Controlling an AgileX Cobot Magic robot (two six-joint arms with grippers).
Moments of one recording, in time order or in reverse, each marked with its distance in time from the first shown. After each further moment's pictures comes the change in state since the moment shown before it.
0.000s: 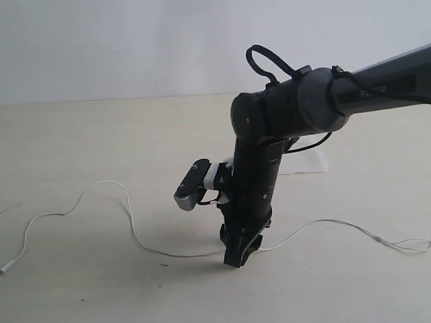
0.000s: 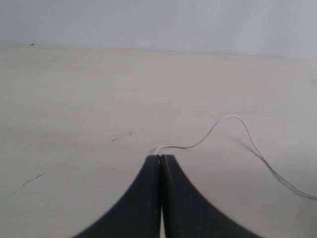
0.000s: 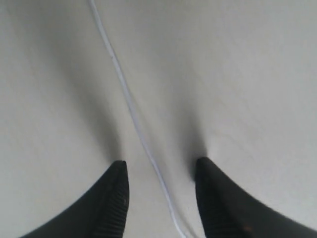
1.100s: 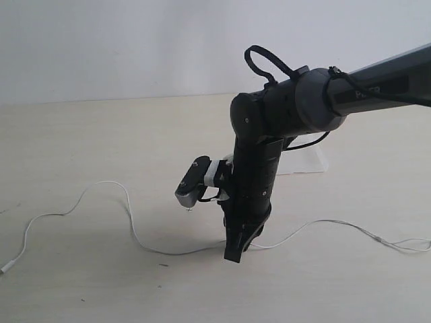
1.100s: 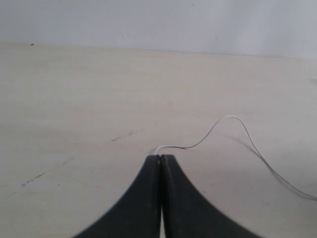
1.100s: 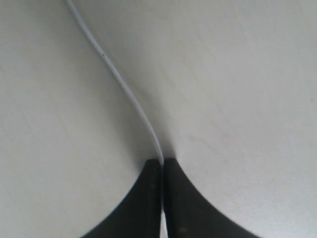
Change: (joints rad) left arm 0.000 0.000 0.000 0.000 0.000 0.000; right arm -0.002 0.029 -0.017 -0.029 -0.010 0.009
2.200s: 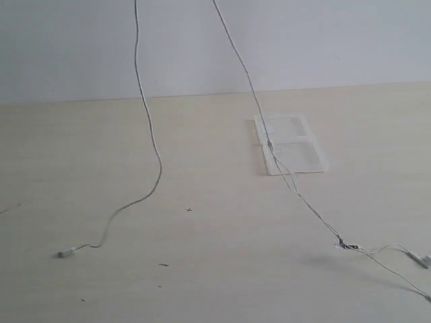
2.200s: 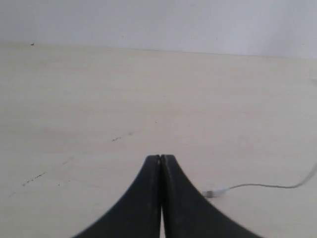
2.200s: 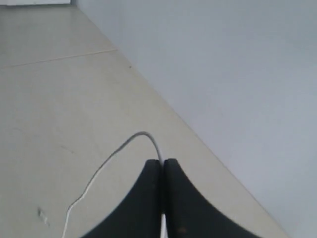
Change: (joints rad) left arm 0.000 0.000 0.000 0.000 0.000 0.000; right arm 0.000 -0.690 -0.189 0.279 -0.261 0.002
